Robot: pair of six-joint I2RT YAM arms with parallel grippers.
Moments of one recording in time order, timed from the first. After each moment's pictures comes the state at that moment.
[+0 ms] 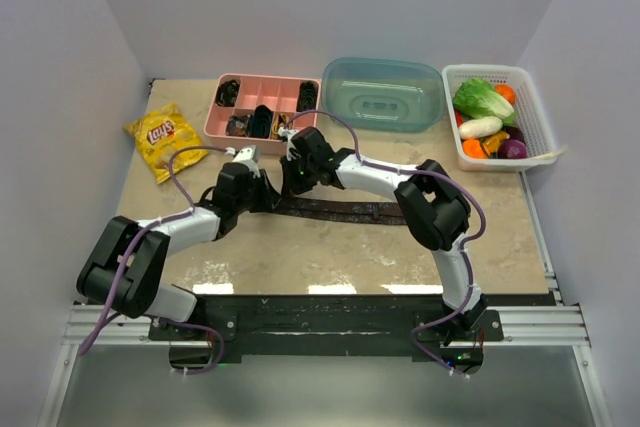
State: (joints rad) left arm -0.39 1.44 0.54 0.27 0.09 -0.51; right arm 0.78 2.12 1.53 -0.22 -0.23 0.38
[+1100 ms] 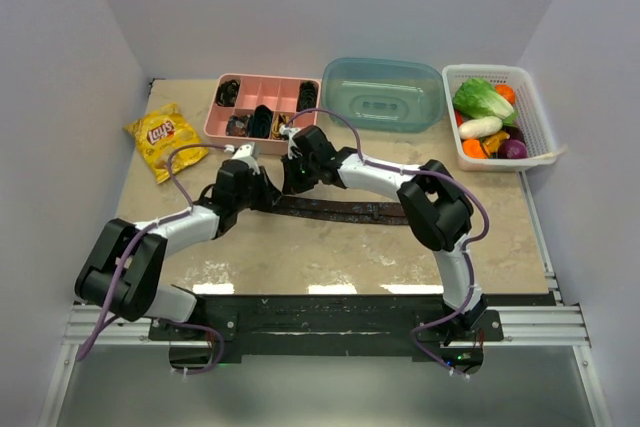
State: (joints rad) left arm -0.39 1.43 0.55 0.26 0.11 -0.54; right arm 0.77 2.11 1.52 -0.22 -0.23 0.37
